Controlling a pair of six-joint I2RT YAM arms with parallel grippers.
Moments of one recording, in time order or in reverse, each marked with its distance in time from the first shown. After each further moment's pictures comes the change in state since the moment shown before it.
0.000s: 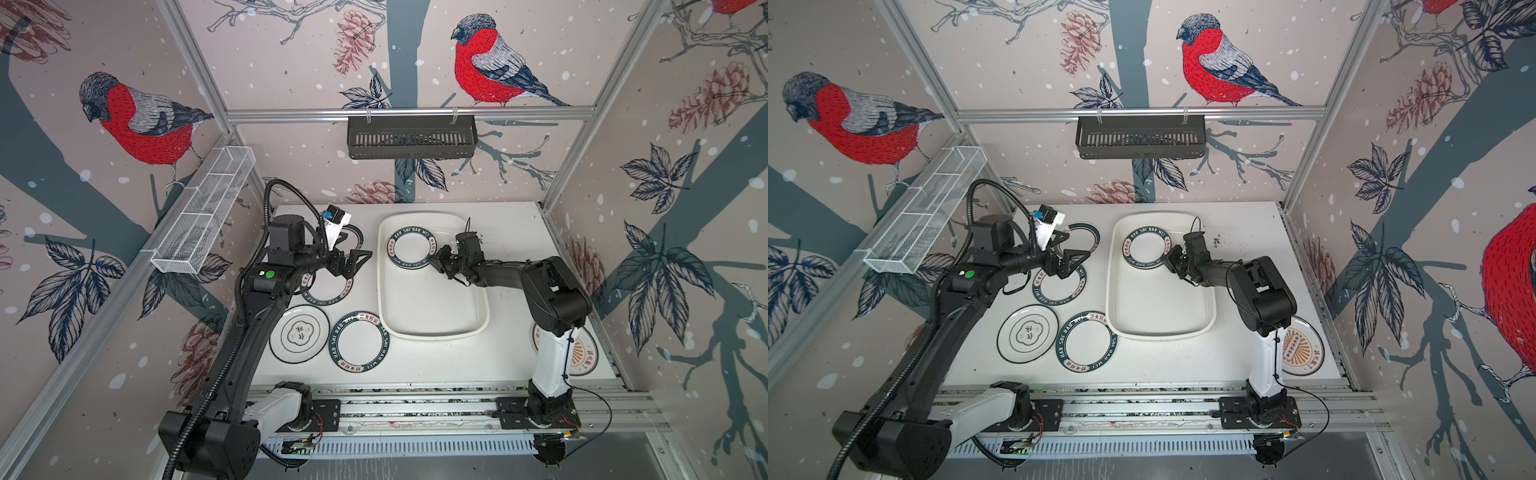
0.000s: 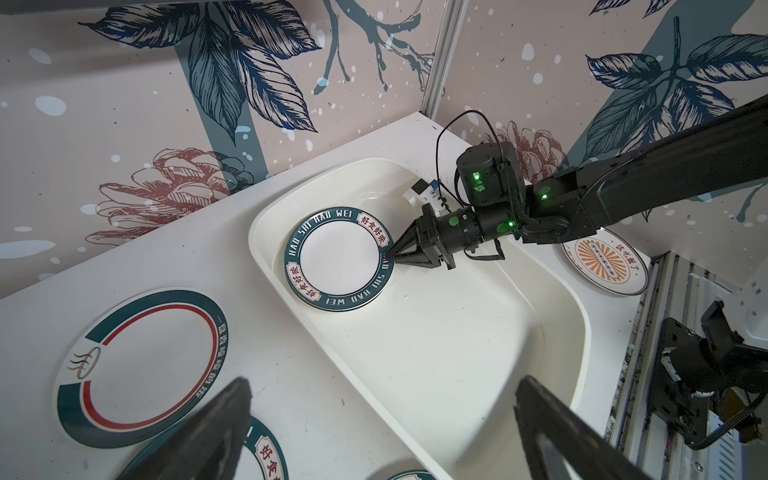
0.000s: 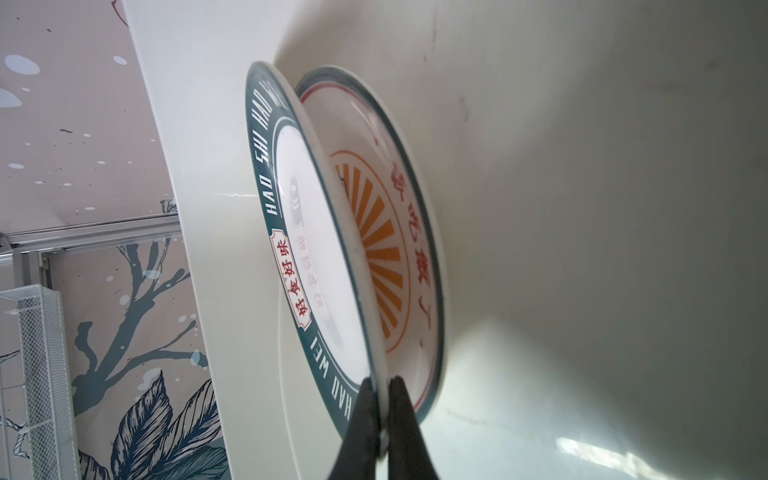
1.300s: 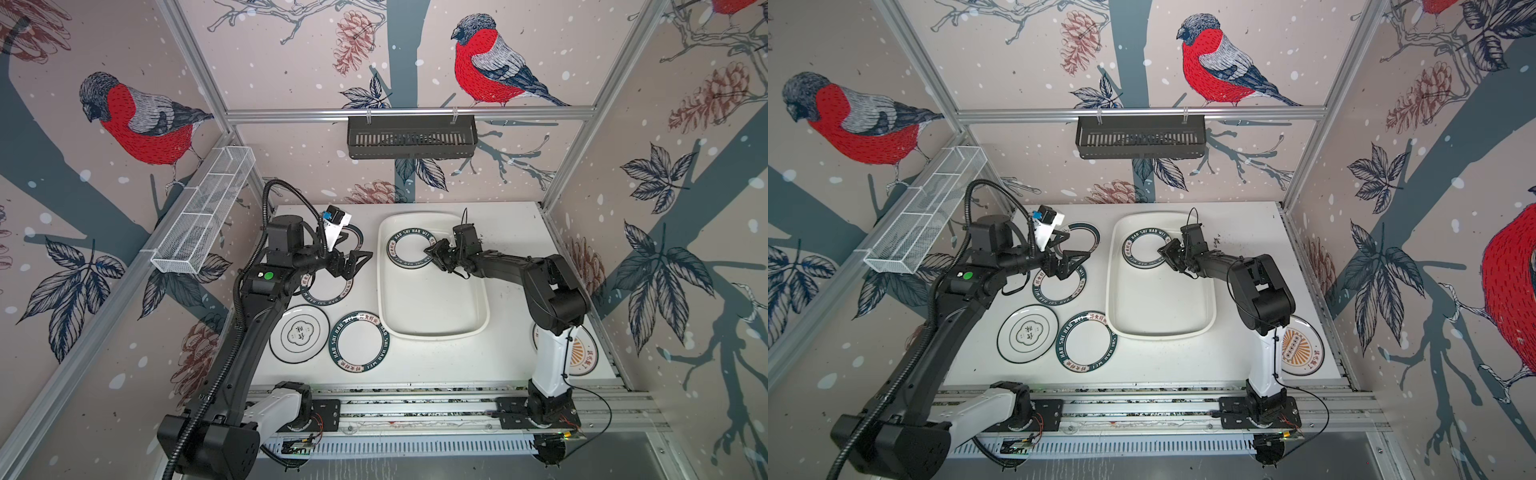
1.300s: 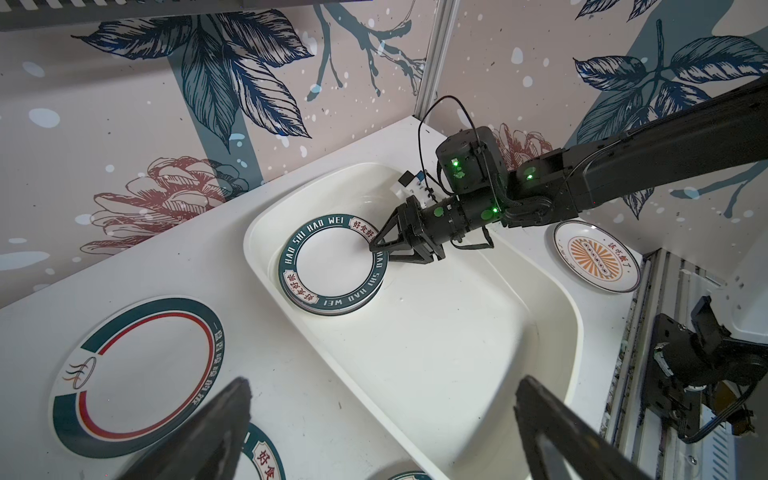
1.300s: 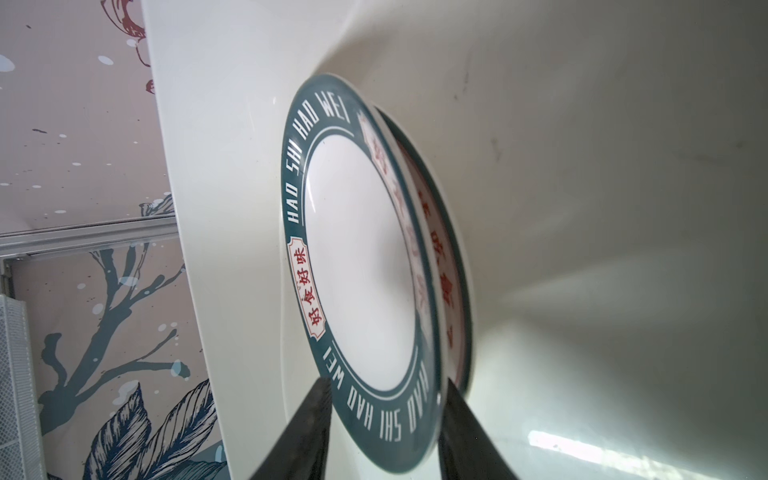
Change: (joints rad) left arm 0.000 -0.013 0.000 -0.002 0.018 0.008; right arm 0.002 0.005 0.131 -0.193 0.031 -0.061
